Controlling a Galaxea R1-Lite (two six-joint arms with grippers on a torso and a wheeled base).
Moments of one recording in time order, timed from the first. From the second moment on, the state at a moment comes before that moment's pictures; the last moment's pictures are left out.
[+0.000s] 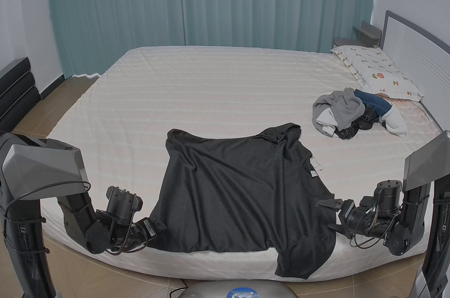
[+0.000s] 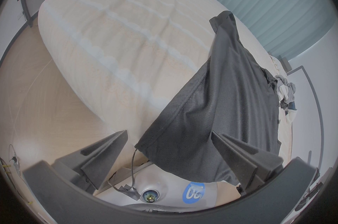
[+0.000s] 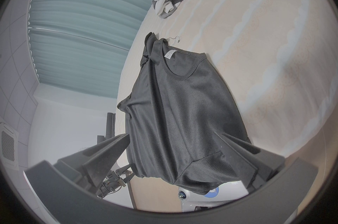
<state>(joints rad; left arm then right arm) -0.31 2.22 -0.47 -0.78 0.05 -0.83 0.15 2.30 -0.19 -1.55 0.37 1.01</state>
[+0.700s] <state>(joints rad) -0.31 2.28 -0.51 -0.82 0.15 -0.83 0.15 2.31 -0.20 -1.55 0.37 1.01</state>
